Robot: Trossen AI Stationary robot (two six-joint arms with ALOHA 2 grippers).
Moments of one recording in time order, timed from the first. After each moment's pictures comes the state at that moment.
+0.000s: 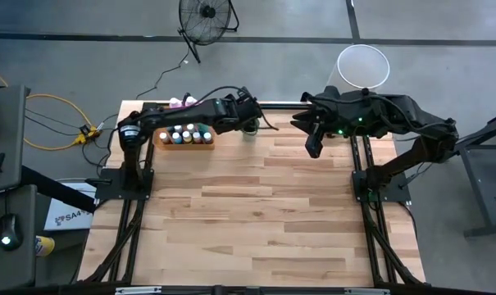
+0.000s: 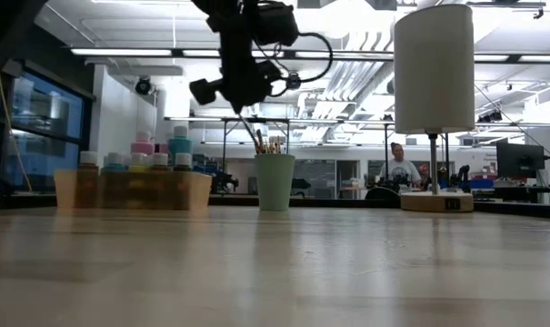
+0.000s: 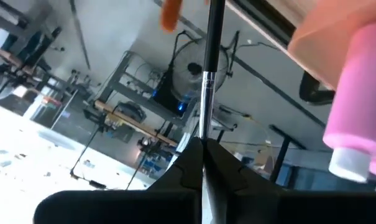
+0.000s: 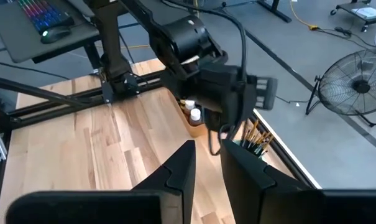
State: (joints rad) left arm 0.32 1.88 1.72 -0.93 -1.02 1.47; right arm 0.04 1.37 1.90 -1.05 0.37 0.26
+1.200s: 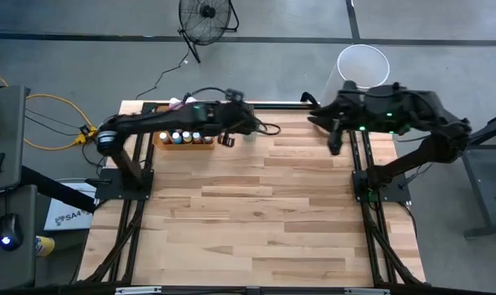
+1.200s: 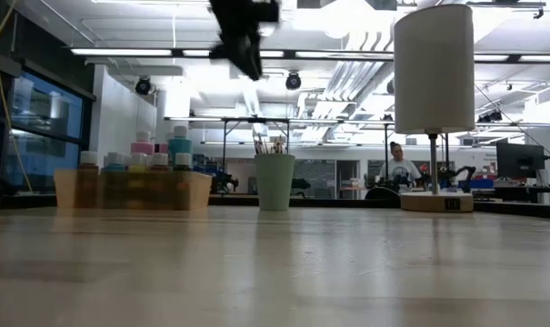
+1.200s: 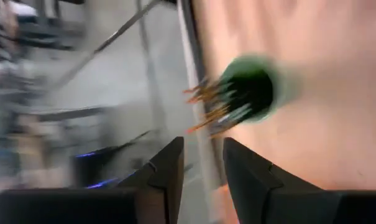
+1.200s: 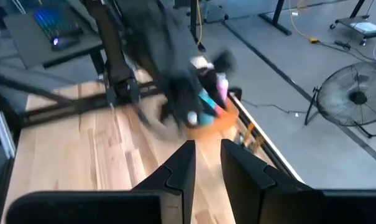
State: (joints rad) left arm 0.20 1.71 1.72 -0.90 -0.63 0.75; right arm 0.05 1.28 1.90 -1.09 0.37 0.23
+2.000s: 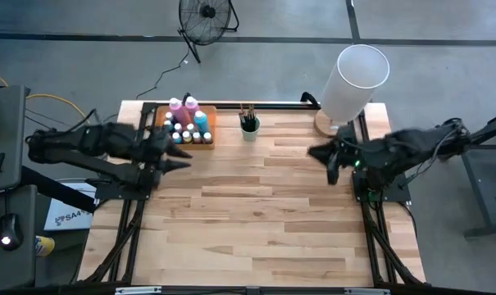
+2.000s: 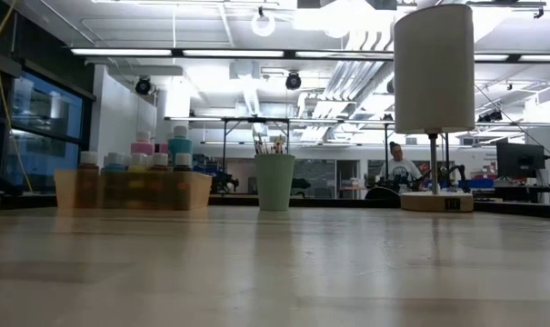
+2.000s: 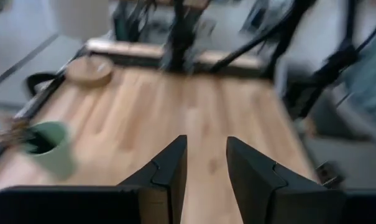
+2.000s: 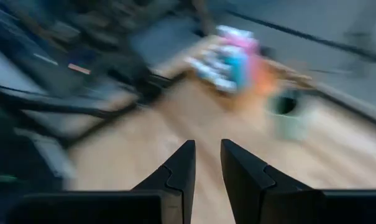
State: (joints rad) left arm -0.11 0.71 1.04 -0.63 -0.09 -0.15; right arm 0.35 1.00 1.27 -0.77 0.60 0.71
